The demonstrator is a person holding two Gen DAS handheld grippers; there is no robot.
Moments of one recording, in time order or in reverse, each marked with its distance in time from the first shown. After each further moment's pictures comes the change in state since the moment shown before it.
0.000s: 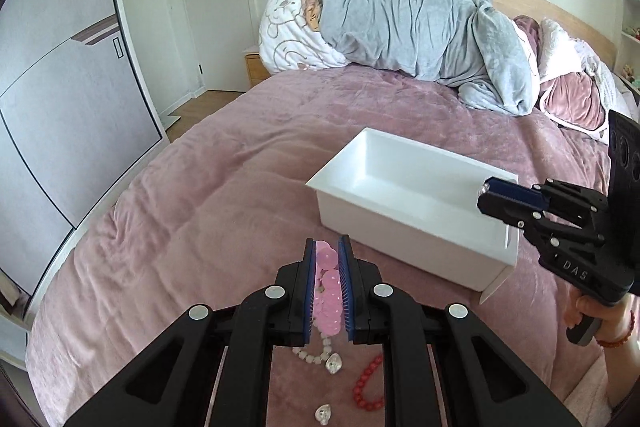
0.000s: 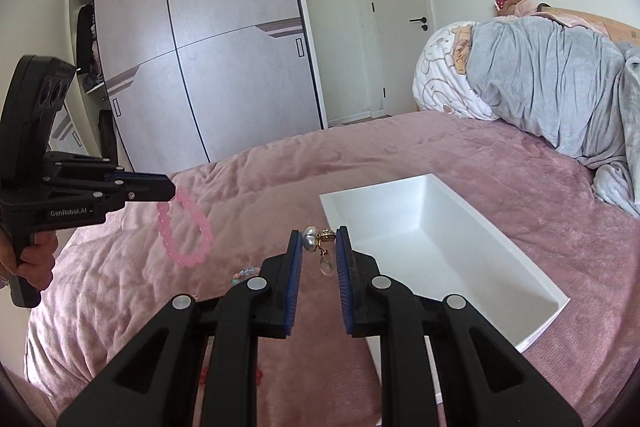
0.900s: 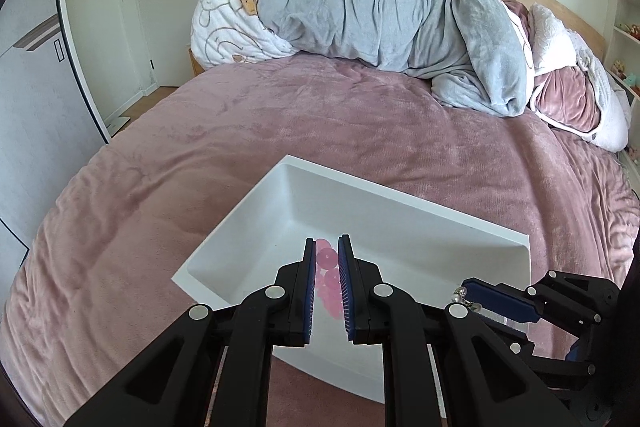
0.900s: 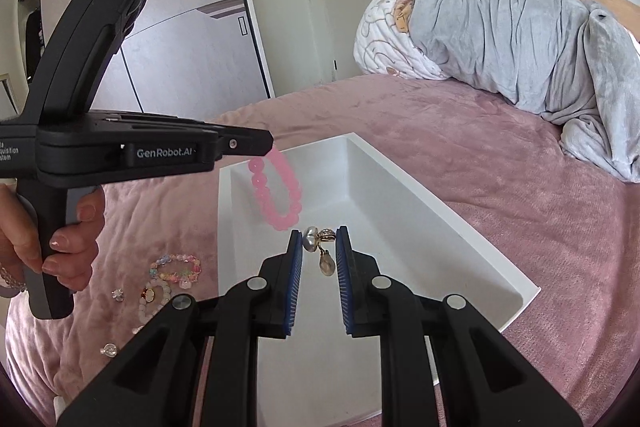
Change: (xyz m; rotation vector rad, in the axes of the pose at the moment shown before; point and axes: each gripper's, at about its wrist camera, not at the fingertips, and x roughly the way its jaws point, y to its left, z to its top) left arm 0.167 -0.080 0.077 0.018 0.041 -0.139; right arm 0.055 -0.080 -0.027 0.096 0.101 -0.136
